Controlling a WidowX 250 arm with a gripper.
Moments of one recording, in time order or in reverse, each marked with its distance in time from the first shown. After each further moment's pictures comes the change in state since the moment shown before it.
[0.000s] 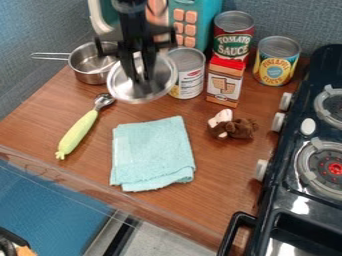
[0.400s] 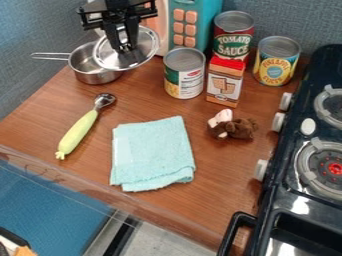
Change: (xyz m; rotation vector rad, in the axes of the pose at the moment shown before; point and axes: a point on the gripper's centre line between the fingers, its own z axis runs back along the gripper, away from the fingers) arm 0.048 0.015 -0.015 0.033 0.009 0.081
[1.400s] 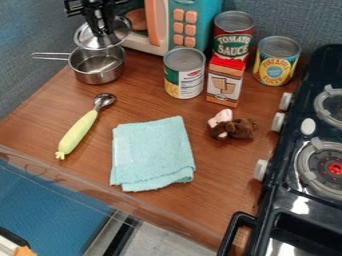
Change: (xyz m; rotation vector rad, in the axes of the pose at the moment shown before) arm 0.082 0.025 -0.039 0.064 0.038 0.165
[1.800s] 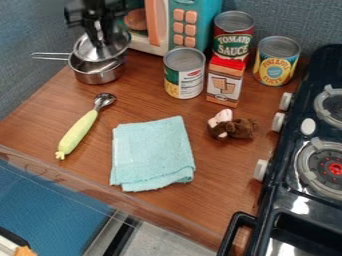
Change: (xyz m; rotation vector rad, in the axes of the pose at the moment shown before) arm -0.013 0.008 -0.018 0.028 0.037 -0.011
